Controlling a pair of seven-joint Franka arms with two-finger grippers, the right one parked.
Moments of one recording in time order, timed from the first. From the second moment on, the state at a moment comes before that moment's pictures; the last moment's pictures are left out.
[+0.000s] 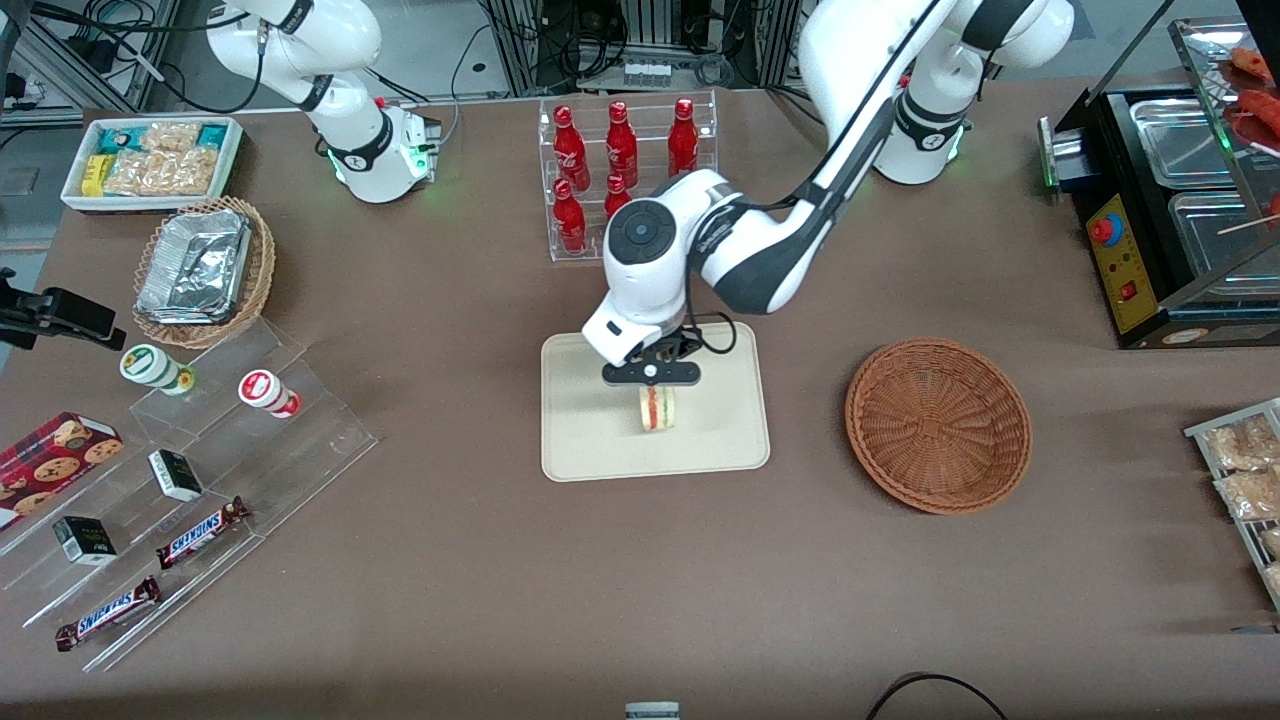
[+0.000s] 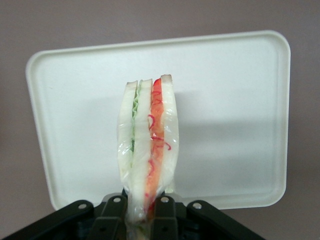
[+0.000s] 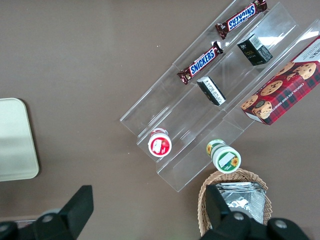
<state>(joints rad) -0.70 0.63 -0.15 -1.47 0.10 2.07 -0.84</state>
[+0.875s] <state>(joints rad) -0.75 0.76 -0.15 -1.45 0.16 2.15 -0.91</state>
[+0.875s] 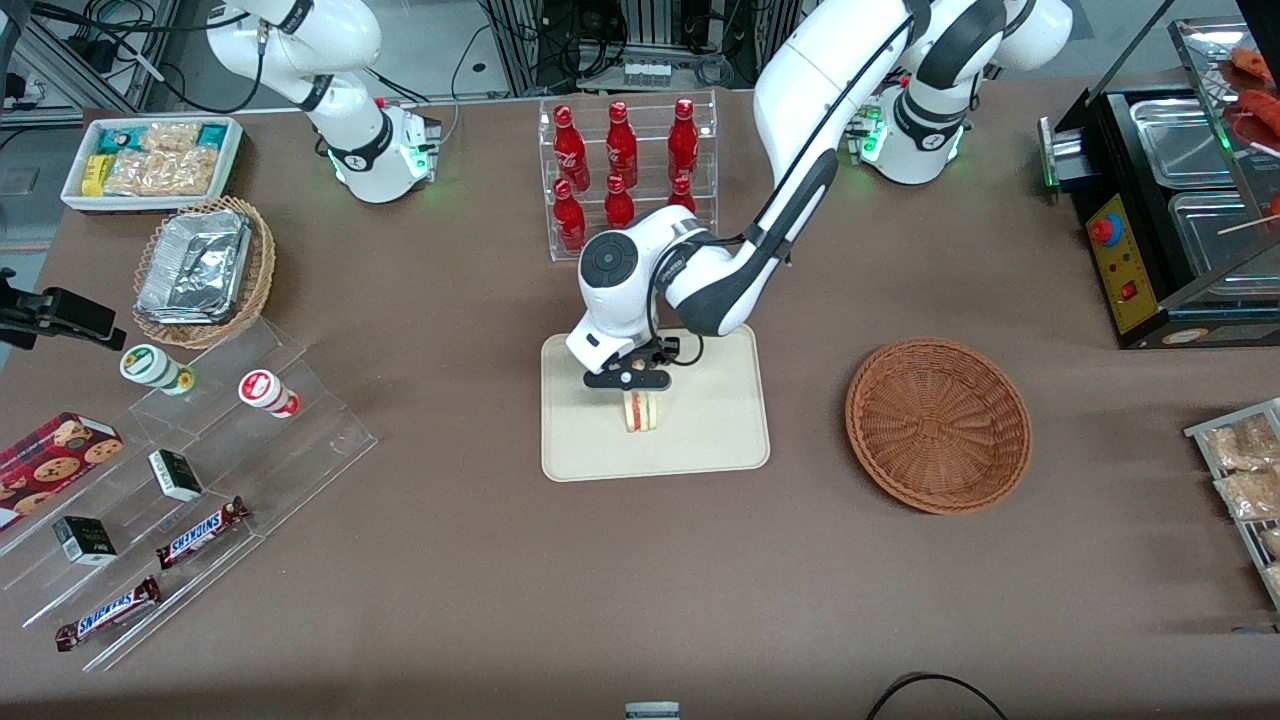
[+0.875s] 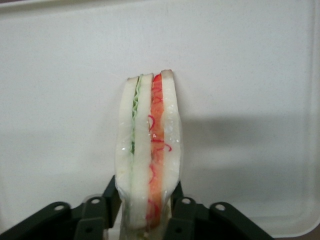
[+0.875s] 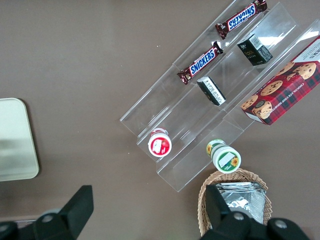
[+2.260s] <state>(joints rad) -0.36 0.20 -0.10 -1.55 0.14 1.78 -0.78</state>
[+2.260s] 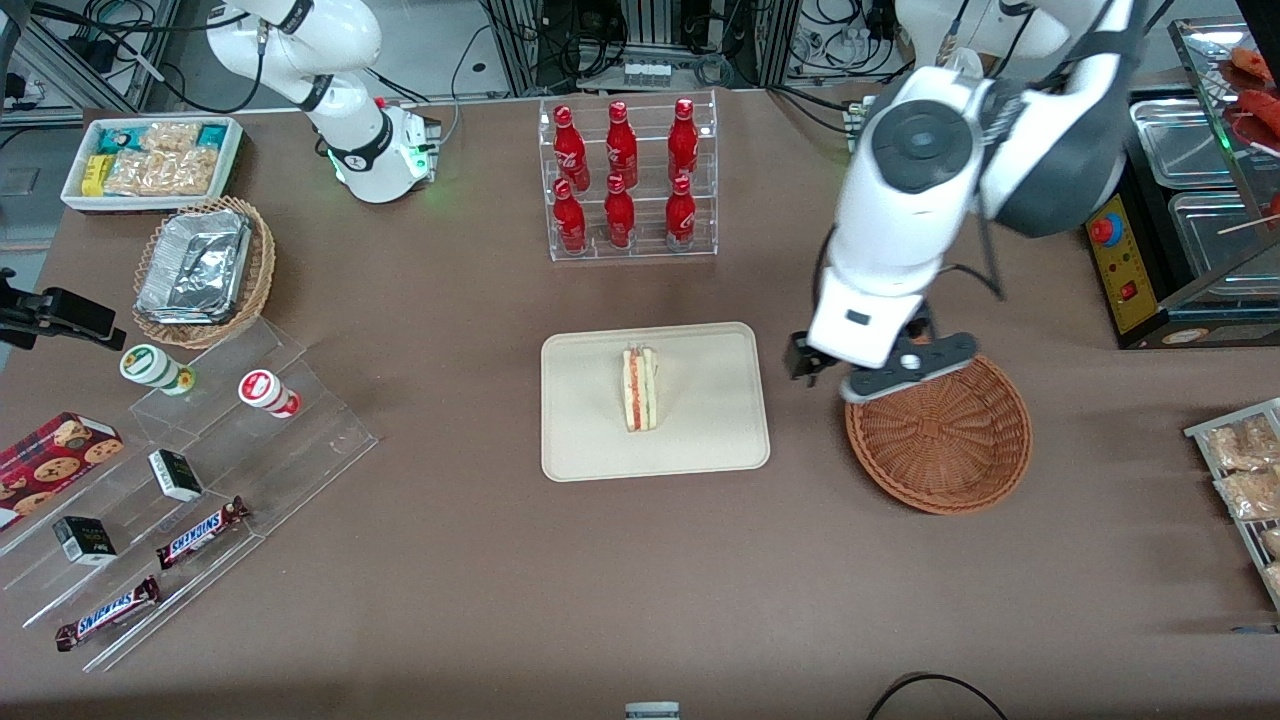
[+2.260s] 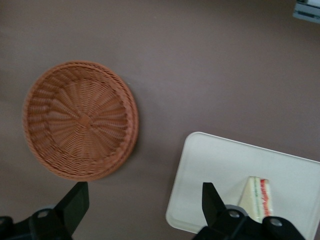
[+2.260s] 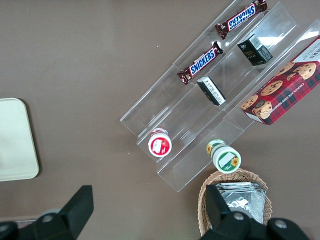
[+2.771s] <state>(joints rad) -0.14 0.05 -0.10 -1.61 0.06 1.67 -0.40</state>
